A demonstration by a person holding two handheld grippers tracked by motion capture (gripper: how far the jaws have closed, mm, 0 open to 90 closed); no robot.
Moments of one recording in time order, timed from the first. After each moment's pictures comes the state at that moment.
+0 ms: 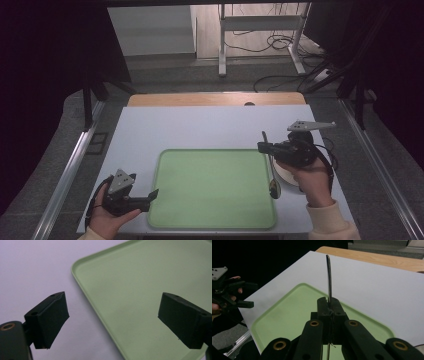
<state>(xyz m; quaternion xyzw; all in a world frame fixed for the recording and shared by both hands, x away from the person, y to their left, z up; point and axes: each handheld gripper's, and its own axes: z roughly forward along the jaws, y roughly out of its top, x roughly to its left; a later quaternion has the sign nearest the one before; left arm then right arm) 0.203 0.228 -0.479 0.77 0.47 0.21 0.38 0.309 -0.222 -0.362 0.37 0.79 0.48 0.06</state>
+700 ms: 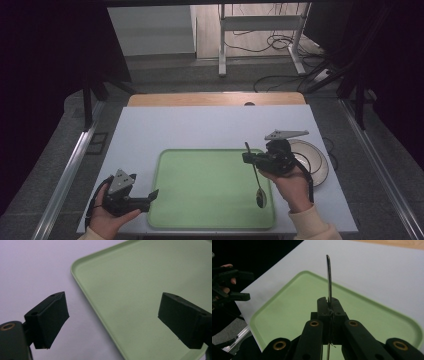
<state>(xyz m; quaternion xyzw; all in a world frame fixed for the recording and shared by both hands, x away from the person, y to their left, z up) 0.202 0.228 -0.479 0.77 0.46 0.20 0.38 0.305 -0.183 -0.394 0.39 0.81 0.44 0.04</state>
